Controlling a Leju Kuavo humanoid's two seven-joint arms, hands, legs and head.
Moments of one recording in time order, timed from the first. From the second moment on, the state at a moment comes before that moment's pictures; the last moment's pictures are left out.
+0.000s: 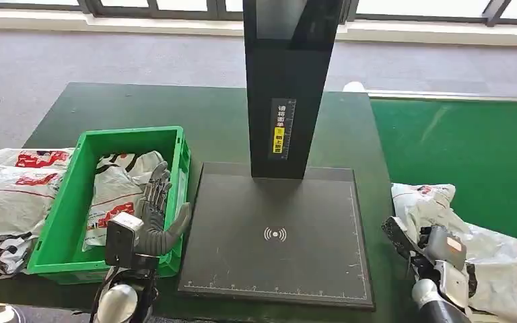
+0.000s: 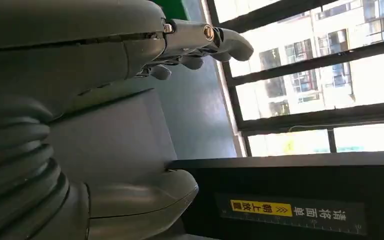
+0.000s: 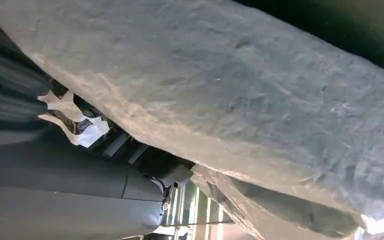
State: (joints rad) left arm 0.05 -0.13 -0.18 -1.59 -0.20 0.05 -0.49; right arm -0.34 -0.12 -0.30 -0.64 1.11 -0.42 -0.09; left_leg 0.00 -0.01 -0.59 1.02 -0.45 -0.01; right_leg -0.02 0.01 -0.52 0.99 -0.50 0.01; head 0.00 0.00
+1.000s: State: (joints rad) left arm 0.10 -0.13 -0.18 -1.62 -0.22 0.08 -0.51; right arm -0.04 -0.07 -0.14 -1.07 0.72 -0.68 -0.51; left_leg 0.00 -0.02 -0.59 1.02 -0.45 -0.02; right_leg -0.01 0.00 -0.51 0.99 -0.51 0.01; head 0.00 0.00
